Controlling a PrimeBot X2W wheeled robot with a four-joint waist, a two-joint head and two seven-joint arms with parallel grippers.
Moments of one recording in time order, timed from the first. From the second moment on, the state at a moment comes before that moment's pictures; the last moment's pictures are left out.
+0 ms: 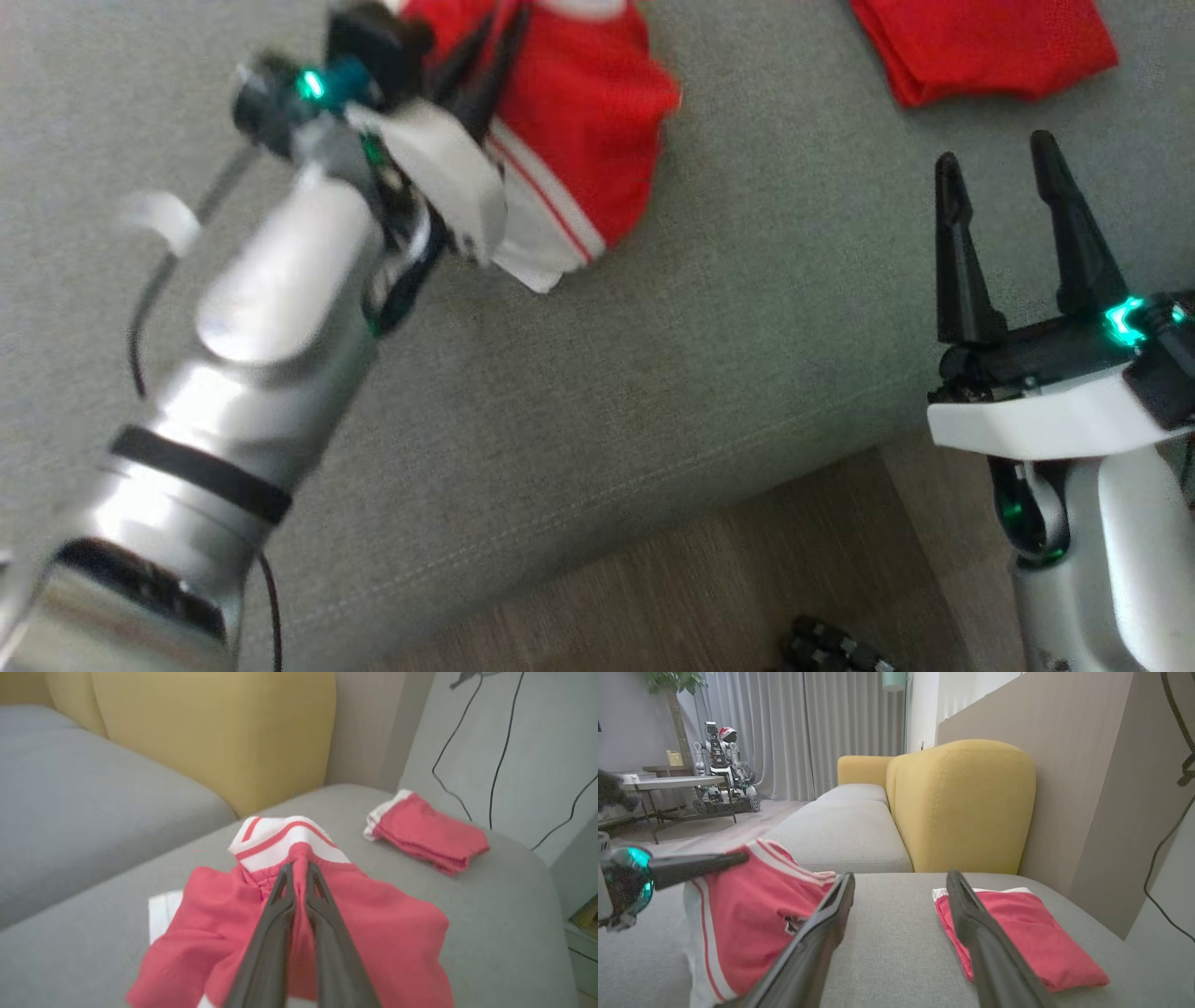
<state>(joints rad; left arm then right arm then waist) -0.98 0.19 -0.77 0.65 -0.53 -0.08 -0.16 -0.24 -0.06 -0.01 -0.09 0.15 0.13 -0.26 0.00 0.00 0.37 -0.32</state>
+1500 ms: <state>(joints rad) 0.14 0.09 -0.33 -0.11 -0.07 0.16 -0.26 0.09 -0.05 -0.02 -0.03 0.10 0.13 -0.26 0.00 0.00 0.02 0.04</state>
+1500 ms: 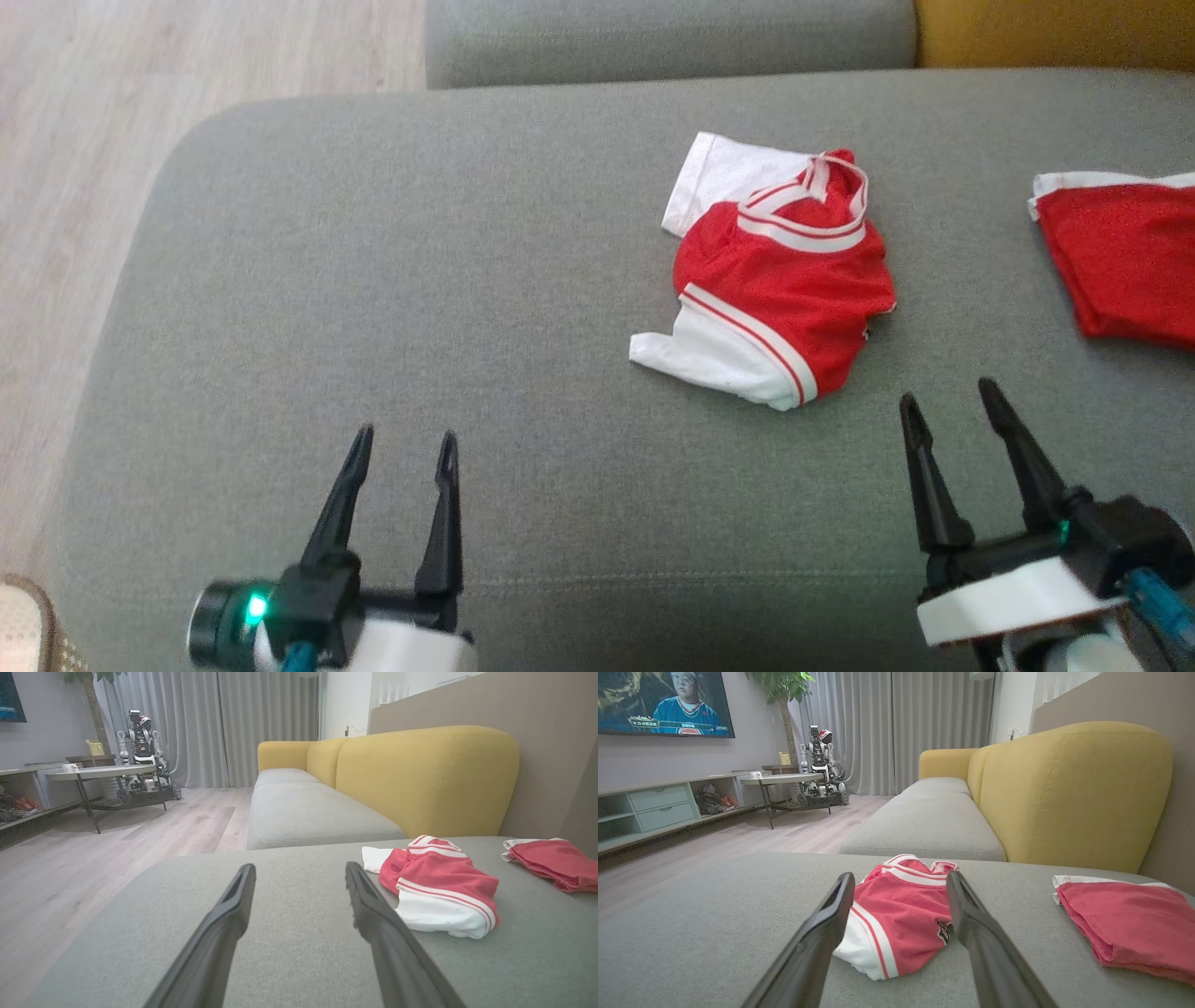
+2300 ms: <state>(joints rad) 0.19 0.07 -0.31 -0.09 -0.04 0.16 -0.26 0.11 -0.05 -0.01 -0.02 0.11 0.13 -0.26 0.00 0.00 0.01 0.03</state>
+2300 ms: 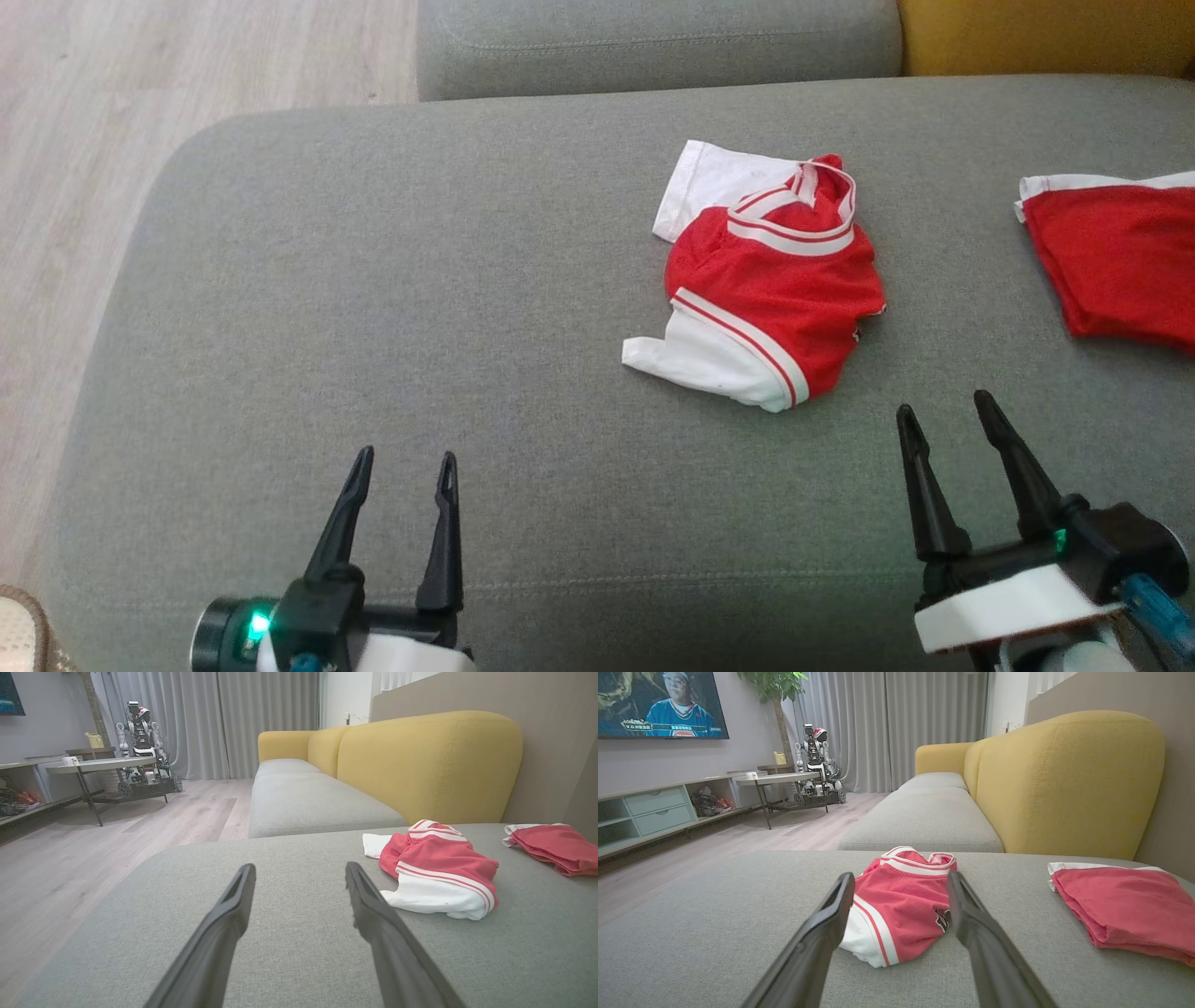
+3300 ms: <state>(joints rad) -0.55 0.05 -0.59 0.55 -0.27 -0.07 -0.26 -0.10 -0.05 0.01 -0.04 0.09 0.13 -0.26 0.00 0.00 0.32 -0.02</state>
